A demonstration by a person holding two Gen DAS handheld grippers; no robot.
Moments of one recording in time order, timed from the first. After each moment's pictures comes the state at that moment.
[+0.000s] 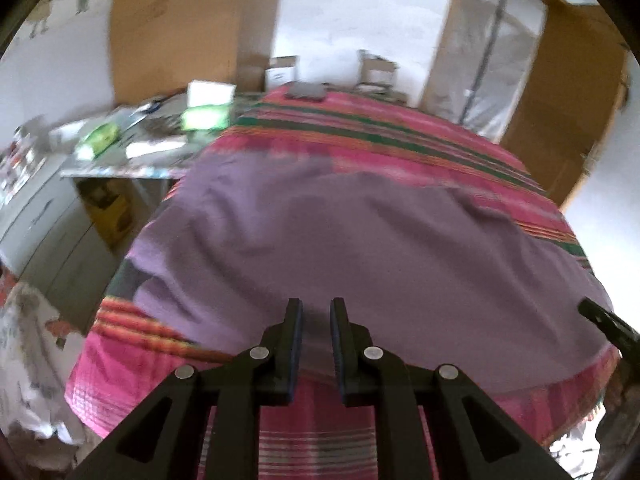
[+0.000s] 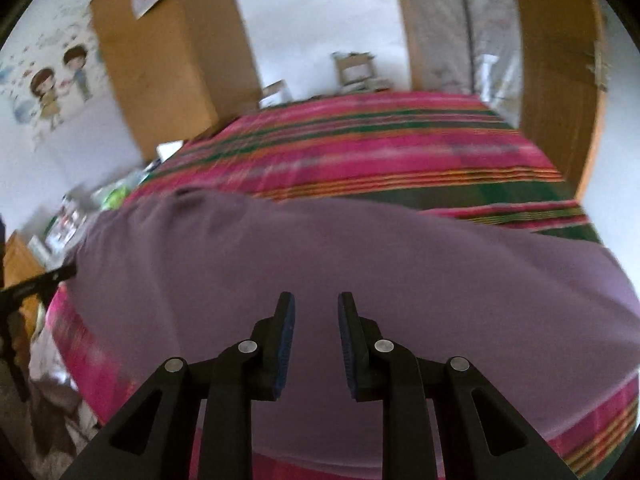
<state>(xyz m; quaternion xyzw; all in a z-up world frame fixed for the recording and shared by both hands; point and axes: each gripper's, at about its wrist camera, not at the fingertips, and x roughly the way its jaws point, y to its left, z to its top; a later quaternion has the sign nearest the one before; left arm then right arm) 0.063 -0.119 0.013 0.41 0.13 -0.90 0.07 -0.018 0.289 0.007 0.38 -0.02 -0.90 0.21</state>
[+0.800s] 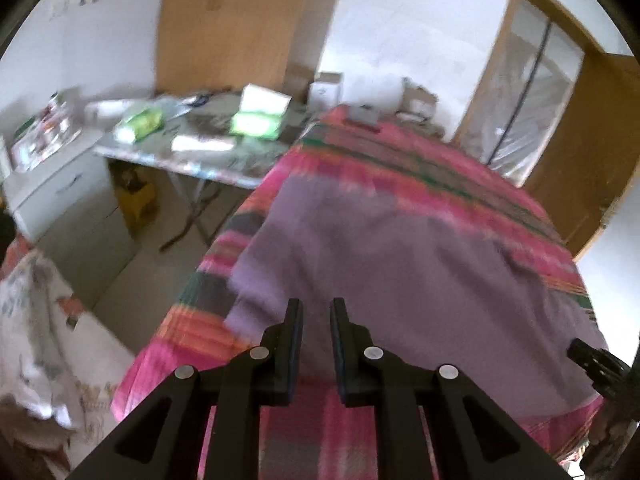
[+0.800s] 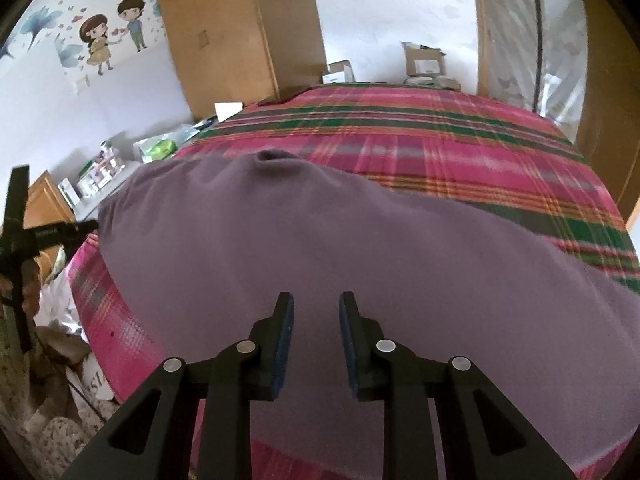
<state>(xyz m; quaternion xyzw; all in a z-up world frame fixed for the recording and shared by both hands) 0.074 -0.171 0.033 0.37 0.17 -0.91 0.10 -0.018 0.216 0.012 0.38 0.05 -0.88 0.29</state>
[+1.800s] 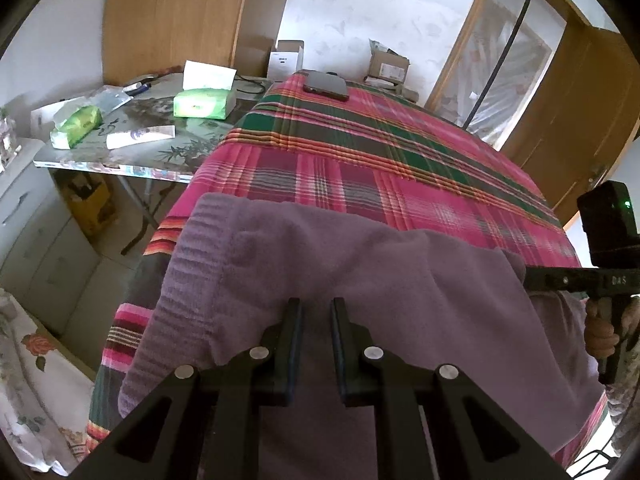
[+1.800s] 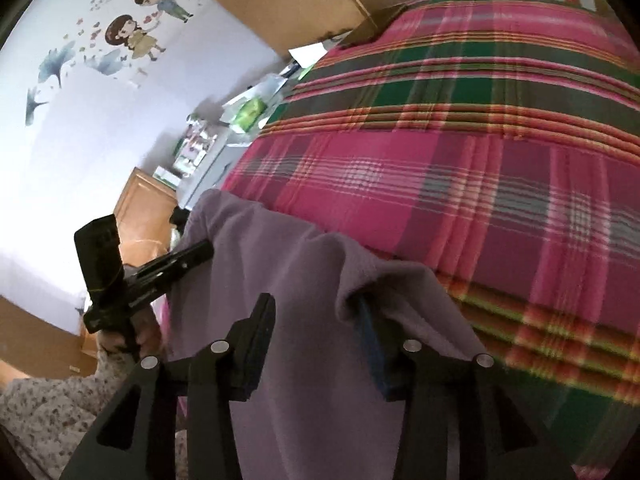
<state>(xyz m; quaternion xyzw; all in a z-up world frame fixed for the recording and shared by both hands) -0.020 -0.177 0.000 0.43 0.16 -0.89 0.03 -0.191 0.096 -0.008 0.54 -0.05 -0.68 0.49</state>
